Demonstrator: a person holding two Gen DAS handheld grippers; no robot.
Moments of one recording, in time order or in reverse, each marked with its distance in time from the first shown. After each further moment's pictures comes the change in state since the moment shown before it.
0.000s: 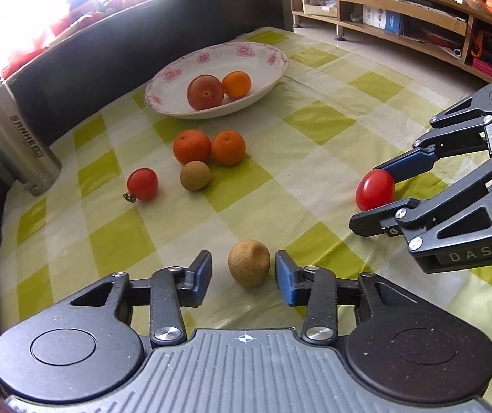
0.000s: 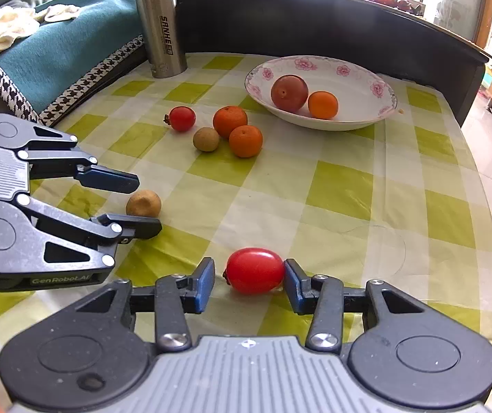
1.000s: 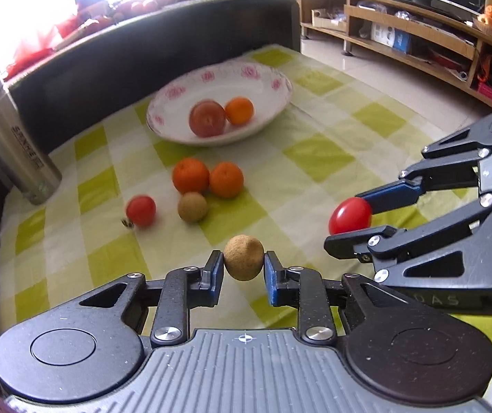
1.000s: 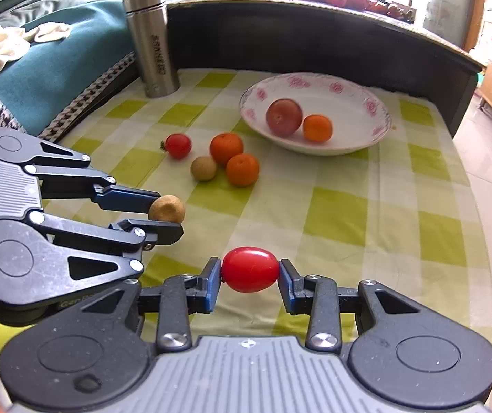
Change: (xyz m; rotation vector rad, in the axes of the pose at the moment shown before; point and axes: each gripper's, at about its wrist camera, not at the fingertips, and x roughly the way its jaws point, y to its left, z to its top) left arm -0.006 -0.001 0.028 -0.065 -0.025 -0.008; right arm -0.008 0.002 0.025 0.036 -0.016 -0.025
